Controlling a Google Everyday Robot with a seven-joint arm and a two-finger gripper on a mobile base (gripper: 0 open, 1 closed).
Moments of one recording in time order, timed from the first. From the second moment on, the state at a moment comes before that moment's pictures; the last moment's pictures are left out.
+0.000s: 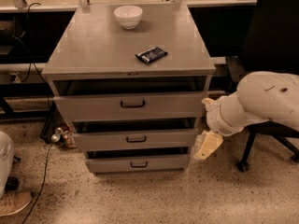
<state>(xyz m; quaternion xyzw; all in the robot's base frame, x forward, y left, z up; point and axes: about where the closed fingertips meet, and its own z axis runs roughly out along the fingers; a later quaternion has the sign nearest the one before) 0.511 -0.165 0.741 -0.61 0.75 -0.01 0.25</state>
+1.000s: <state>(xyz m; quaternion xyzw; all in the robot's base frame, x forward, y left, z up) 0.589 -0.130 0.680 -0.66 0.69 -0.02 0.30</state>
